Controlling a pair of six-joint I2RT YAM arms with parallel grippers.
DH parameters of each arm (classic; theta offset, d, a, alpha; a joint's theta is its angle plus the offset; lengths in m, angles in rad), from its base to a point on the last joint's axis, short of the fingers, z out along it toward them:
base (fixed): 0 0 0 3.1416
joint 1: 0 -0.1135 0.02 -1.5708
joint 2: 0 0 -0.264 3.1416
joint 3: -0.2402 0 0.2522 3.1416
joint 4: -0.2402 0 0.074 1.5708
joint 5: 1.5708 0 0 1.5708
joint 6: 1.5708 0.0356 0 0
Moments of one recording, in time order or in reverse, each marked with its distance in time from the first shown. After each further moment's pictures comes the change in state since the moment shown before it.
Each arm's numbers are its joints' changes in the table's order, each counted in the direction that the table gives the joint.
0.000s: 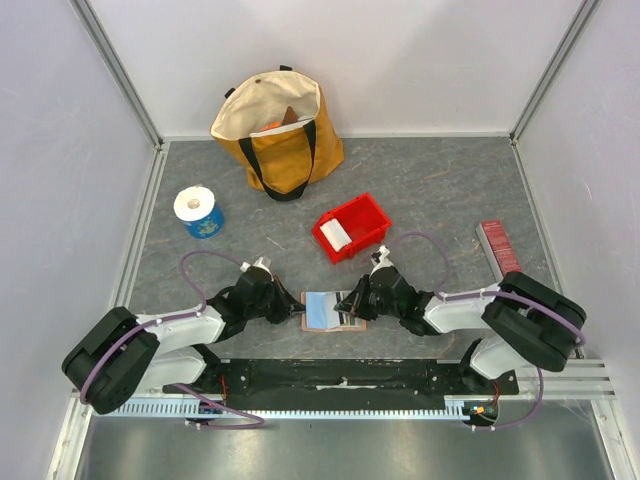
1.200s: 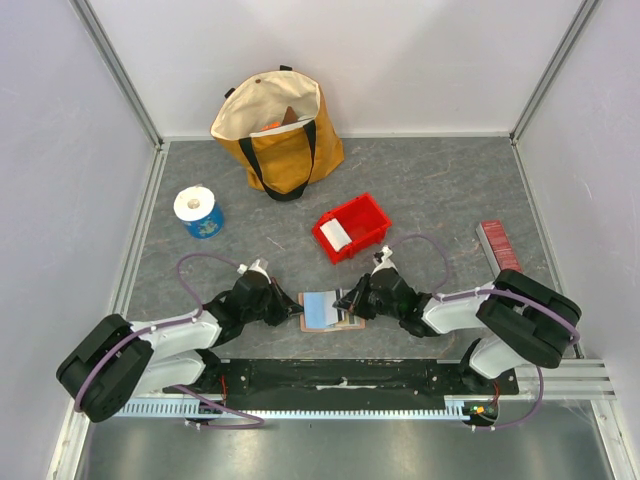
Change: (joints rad) left arm 0.003 0.055 0.036 0.005 -0.024 -0.002; right arm 0.005 -0.048 0.000 0.079 0.034 0.042
